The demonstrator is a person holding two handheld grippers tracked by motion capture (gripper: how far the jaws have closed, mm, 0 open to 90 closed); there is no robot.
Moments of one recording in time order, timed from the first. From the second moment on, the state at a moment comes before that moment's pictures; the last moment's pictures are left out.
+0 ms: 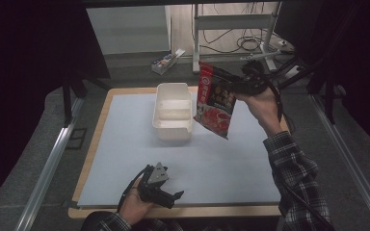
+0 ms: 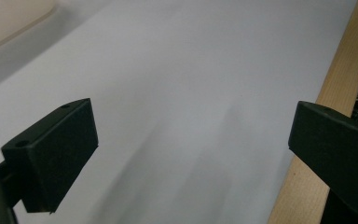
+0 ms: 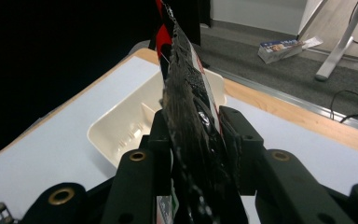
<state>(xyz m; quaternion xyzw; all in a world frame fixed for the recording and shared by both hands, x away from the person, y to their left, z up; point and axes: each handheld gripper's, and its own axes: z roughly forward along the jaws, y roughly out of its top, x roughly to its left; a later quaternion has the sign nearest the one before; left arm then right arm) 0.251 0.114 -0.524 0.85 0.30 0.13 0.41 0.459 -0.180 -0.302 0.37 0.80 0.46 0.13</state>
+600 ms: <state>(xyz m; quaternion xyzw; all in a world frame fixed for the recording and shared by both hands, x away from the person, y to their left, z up) 0.241 0.126 -0.525 0.85 0.31 0.14 0.40 0.488 -0.124 -0.305 0.35 0.80 0.47 0.12</state>
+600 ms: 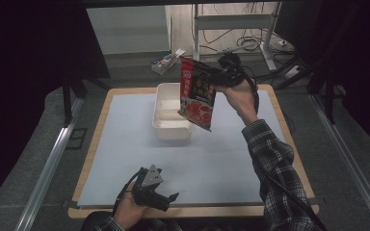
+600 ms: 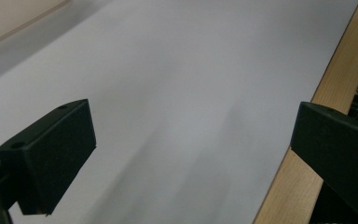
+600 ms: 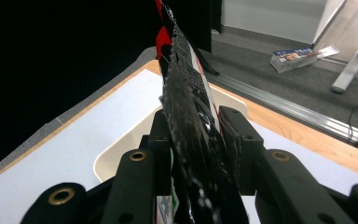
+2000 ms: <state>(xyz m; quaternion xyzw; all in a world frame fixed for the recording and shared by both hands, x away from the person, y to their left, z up) 0.242 0.126 -0.526 0.86 0.30 0.14 0.39 0.511 -0.037 -0.392 0.31 0.83 0.45 0.13</state>
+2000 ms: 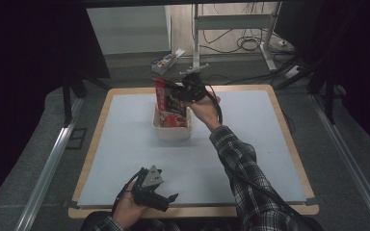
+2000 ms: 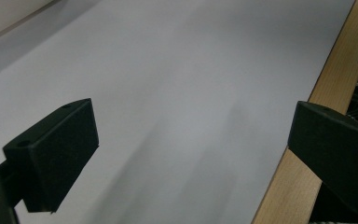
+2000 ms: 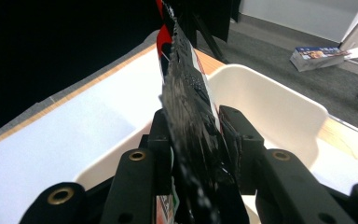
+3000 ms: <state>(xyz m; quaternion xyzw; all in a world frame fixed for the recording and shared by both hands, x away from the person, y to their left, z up) 0.246 0.138 -0.522 0.85 0.32 0.15 0.40 0.510 -0.068 -0.393 0.28 0.87 0.39 0.14</state>
